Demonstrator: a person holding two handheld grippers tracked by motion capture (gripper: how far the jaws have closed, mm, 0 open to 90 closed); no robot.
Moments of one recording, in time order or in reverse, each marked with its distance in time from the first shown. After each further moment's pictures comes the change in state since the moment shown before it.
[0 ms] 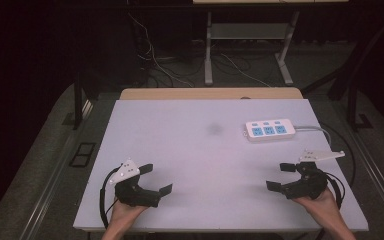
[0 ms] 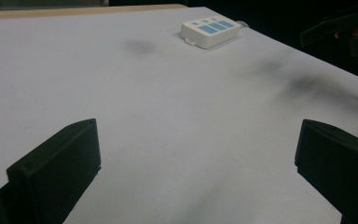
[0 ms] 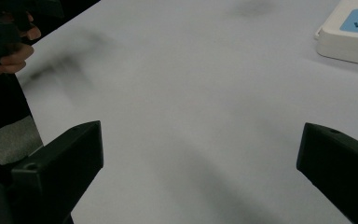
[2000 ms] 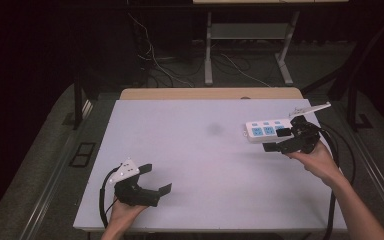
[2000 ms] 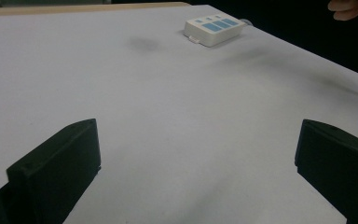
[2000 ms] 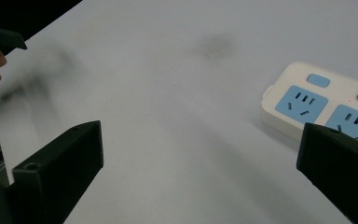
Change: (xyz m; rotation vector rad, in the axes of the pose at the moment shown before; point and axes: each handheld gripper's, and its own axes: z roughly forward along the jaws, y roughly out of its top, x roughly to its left) left arm 0.002 -0.001 0.000 0.003 0.009 -0.004; right arm -0.050 0.097 0.017 0.114 -0.009 -0.023
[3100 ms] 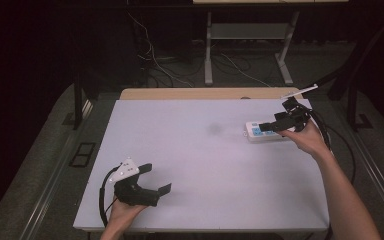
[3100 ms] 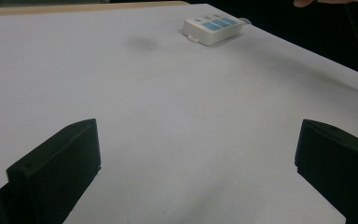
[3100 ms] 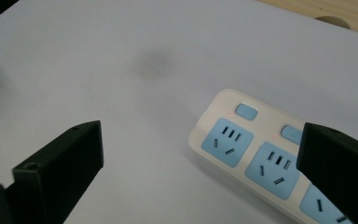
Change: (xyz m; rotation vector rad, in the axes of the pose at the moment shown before) left arm 0.001 0.001 0.000 0.006 -0.005 0.000; right arm -0.052 0.039 0.029 0.043 -0.114 0.031
